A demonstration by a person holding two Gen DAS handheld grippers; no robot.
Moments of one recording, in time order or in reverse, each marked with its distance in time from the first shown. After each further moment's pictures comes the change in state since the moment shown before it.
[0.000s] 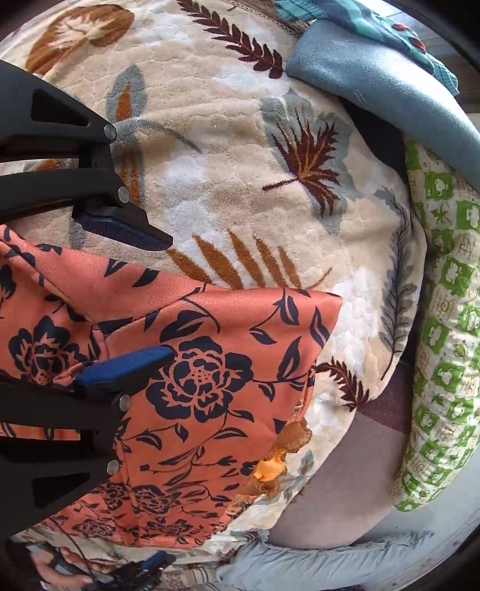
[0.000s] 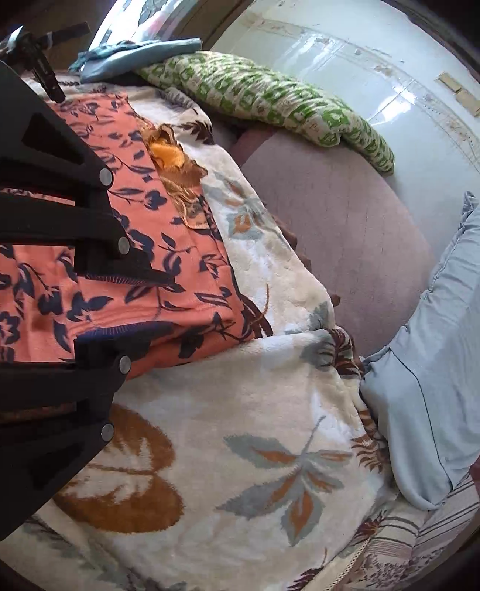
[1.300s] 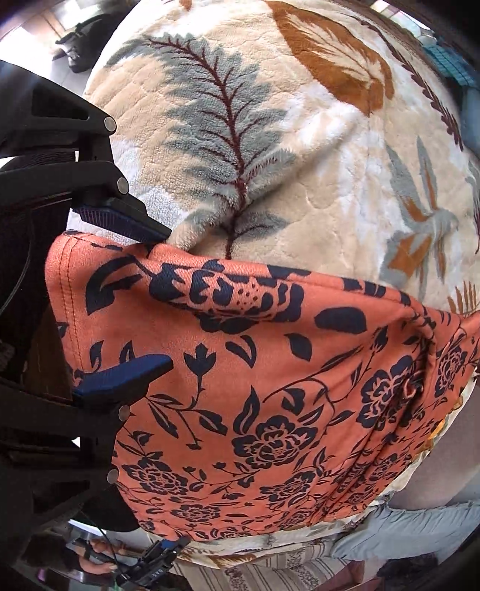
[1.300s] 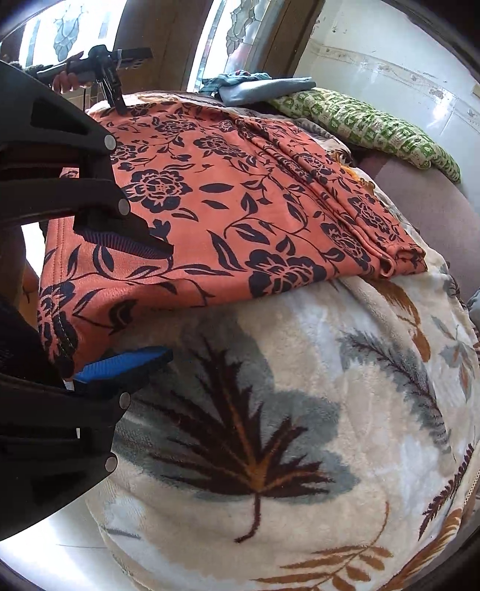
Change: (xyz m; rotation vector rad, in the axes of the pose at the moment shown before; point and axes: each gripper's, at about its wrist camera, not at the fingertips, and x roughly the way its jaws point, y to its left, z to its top) left arm -0.108 0.078 -0.211 0.110 0.294 -0.046; right arm -0.154 -0.104 -0.198 -0.027 0.307 0.051
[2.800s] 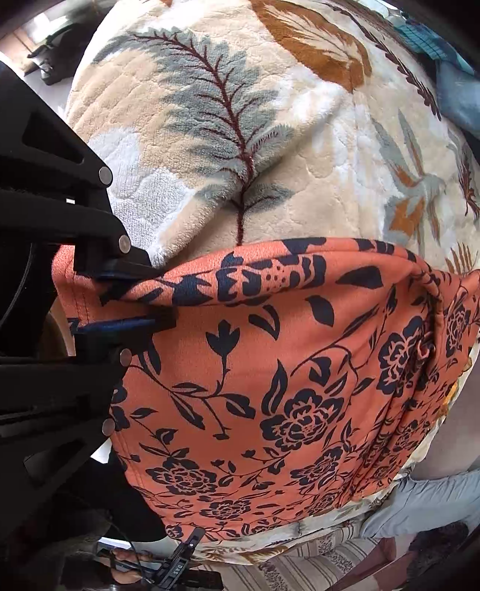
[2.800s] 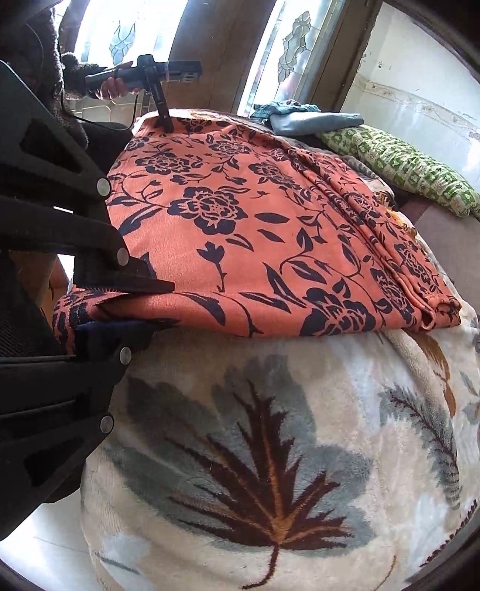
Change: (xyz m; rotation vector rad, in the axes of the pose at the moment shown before) left arm 0.010 -0.012 -0.010 0.103 -0.035 -0.040; right arm 0.015 0.006 -0.015 -0.127 0.098 0.102
